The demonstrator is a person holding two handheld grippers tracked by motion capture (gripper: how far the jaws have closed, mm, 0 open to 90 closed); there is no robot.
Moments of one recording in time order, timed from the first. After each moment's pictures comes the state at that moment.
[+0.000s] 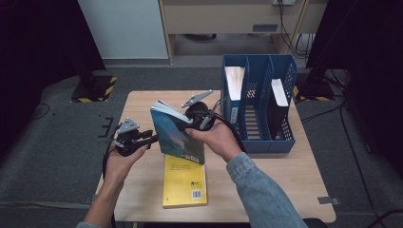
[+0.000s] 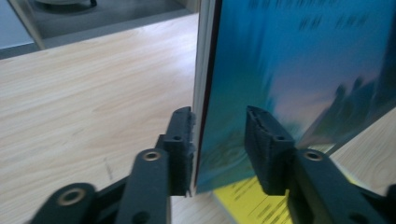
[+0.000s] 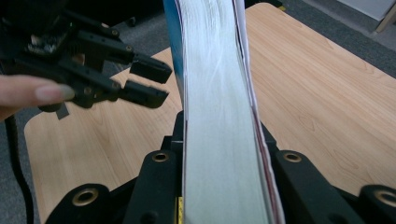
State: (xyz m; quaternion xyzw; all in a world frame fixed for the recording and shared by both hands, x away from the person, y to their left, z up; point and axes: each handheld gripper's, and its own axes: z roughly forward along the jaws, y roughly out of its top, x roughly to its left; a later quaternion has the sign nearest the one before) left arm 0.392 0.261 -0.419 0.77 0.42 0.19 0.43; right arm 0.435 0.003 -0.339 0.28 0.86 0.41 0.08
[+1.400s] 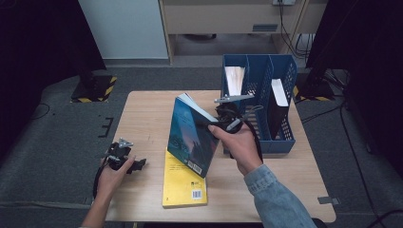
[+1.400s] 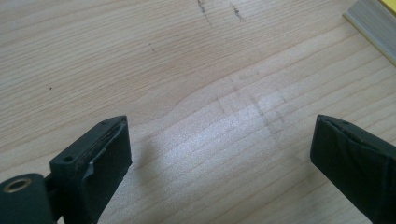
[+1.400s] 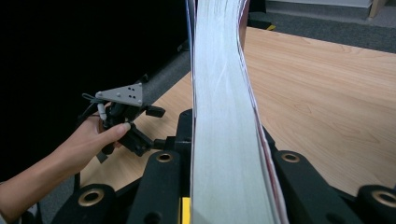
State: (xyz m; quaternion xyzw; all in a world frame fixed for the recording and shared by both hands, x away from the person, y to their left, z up) left arm 0.401 0.317 -0.518 0.80 0.50 0.18 0.26; right arm 0.413 -0.067 -0.328 0.39 0.77 0.50 0.02
